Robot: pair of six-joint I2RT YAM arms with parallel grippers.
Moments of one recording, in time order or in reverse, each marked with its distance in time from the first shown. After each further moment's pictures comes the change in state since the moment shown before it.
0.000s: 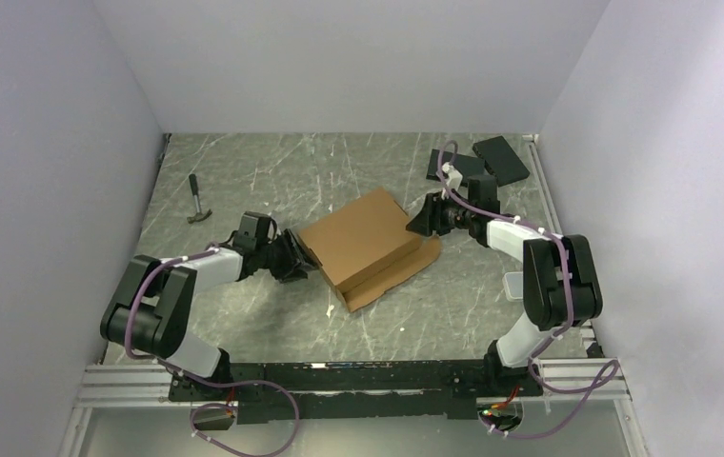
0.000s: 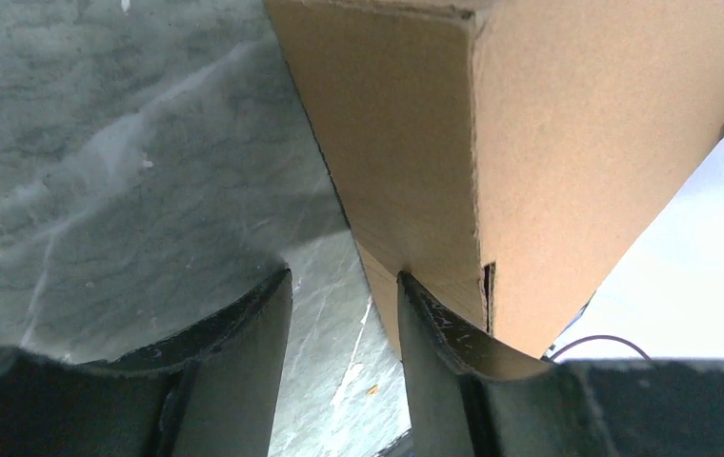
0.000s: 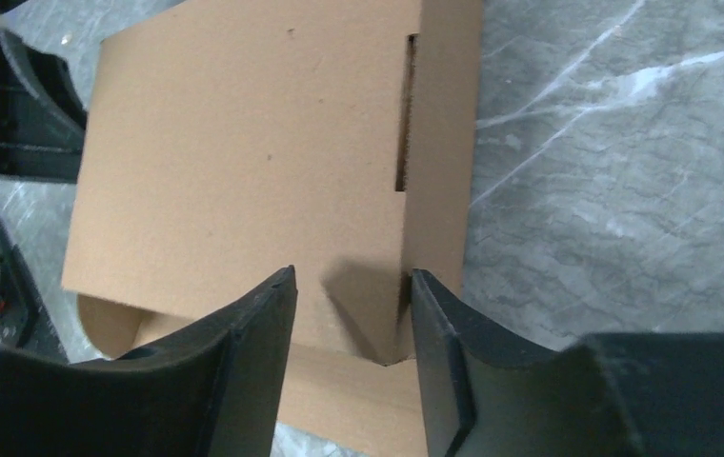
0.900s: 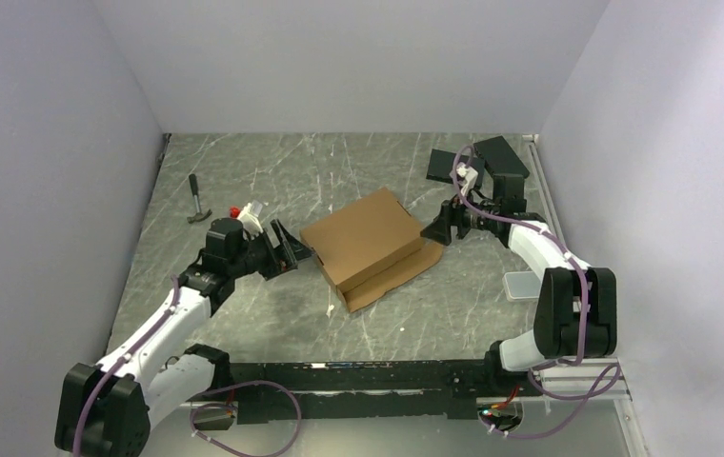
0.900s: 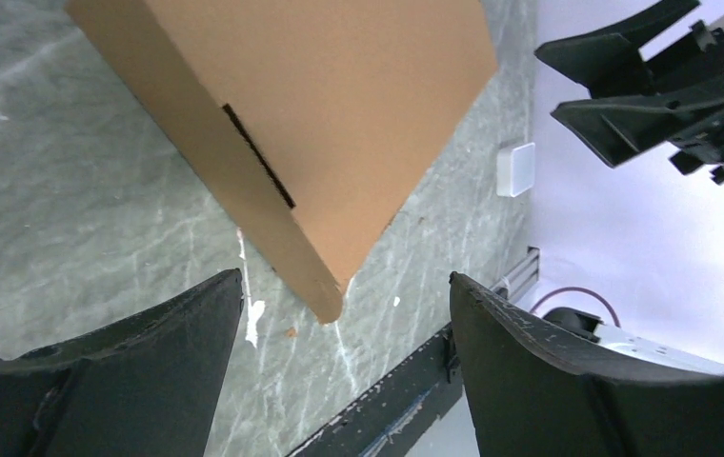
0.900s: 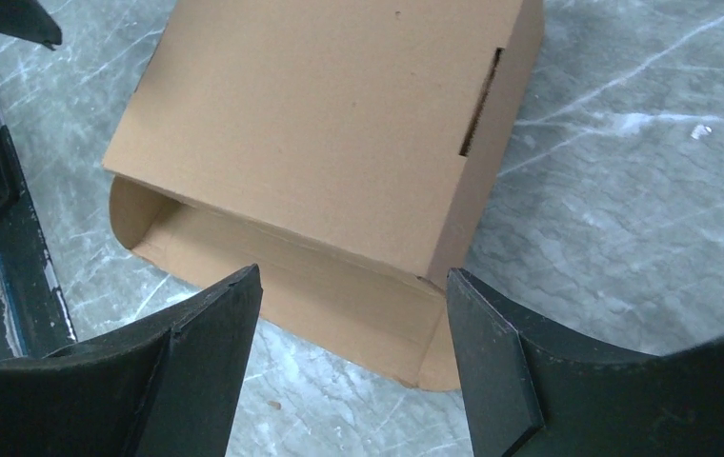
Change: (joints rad) left arm 0.005 -0.548 -0.080 -0.111 0.012 0.056; right arm -0.119 -0.195 0.018 -0.298 -0.208 -0.380
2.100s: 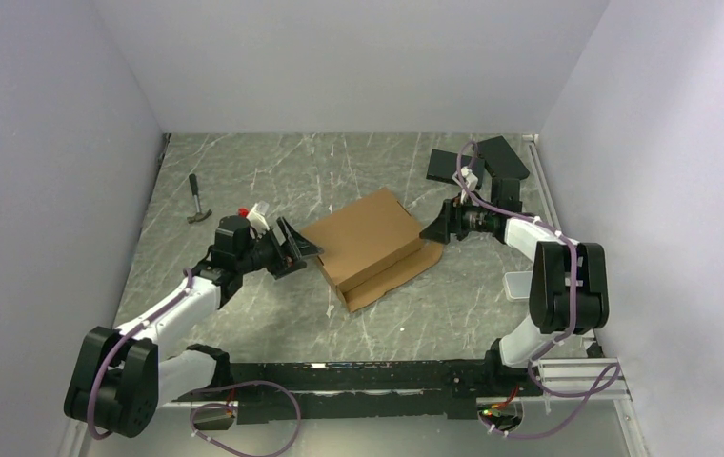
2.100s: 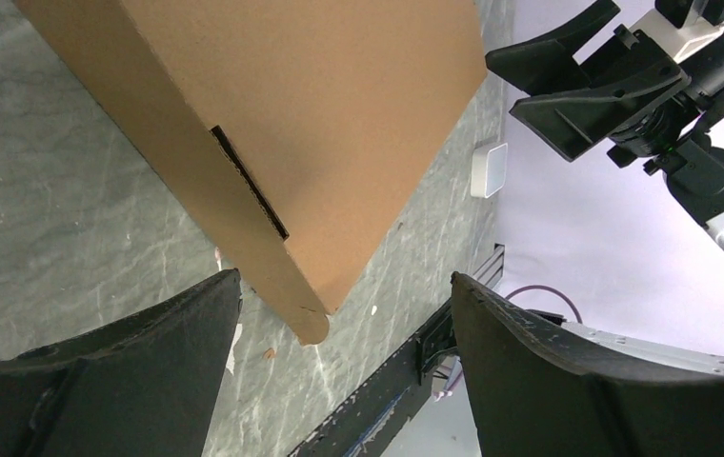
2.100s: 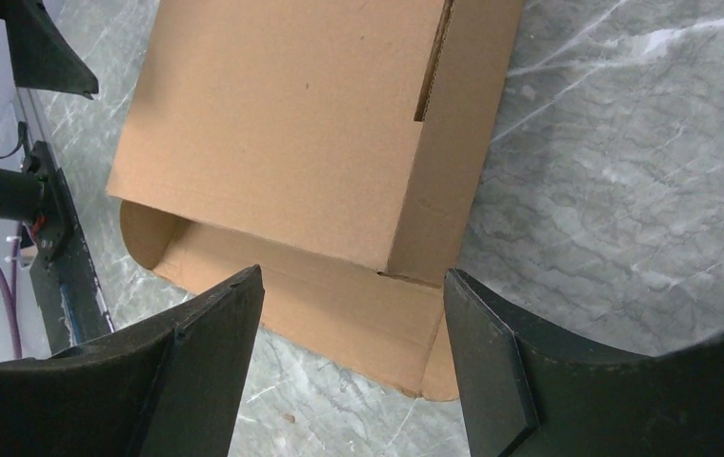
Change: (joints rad) left arm 0.002 0.153 -0.047 0.229 0.087 -0.119; right arm -0.043 0.148 -0.002 0.072 -0.042 0.126
